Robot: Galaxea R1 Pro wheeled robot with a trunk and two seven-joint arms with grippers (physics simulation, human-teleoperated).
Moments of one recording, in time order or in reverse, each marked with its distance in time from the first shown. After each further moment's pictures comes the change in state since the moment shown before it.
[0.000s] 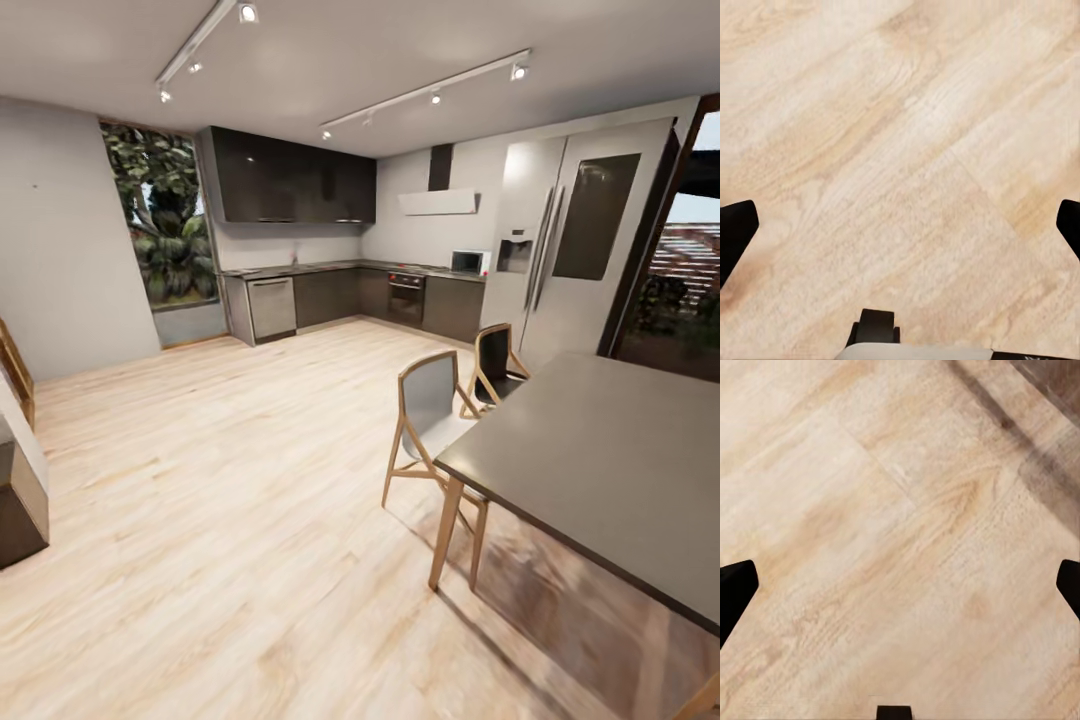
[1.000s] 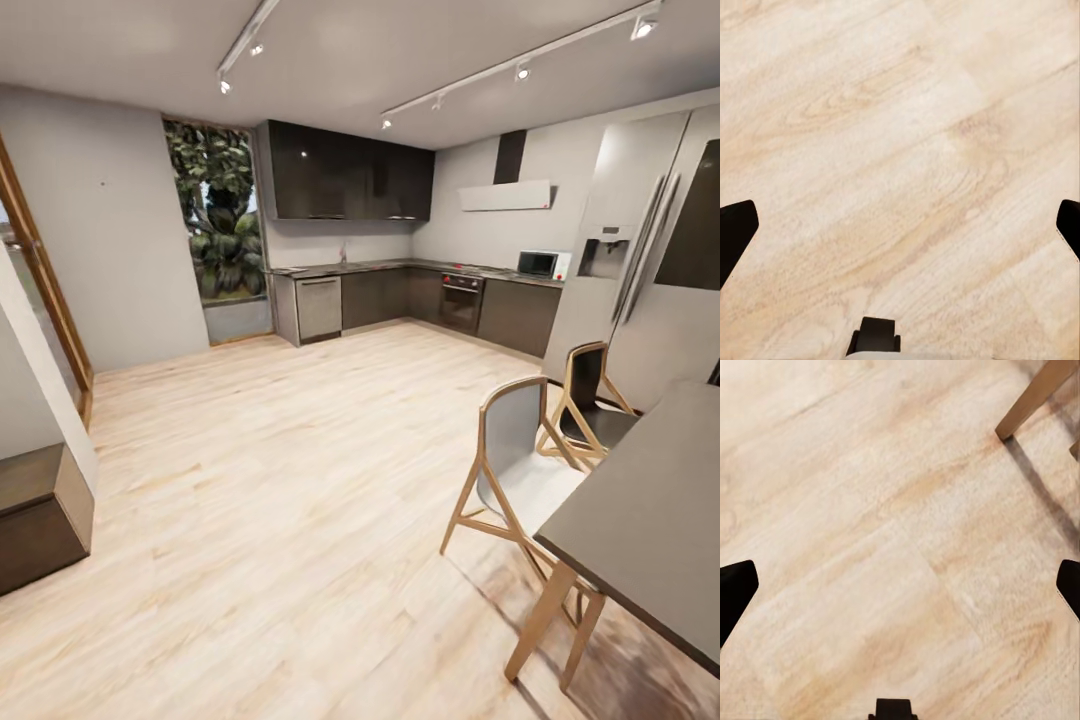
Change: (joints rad) left arm 0.000 0.000 0.001 0.002 0.000 -0.031 0.000; right arm 0.000 -0.002 -0.002 0.005 -0.001 0.001 0.001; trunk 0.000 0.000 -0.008
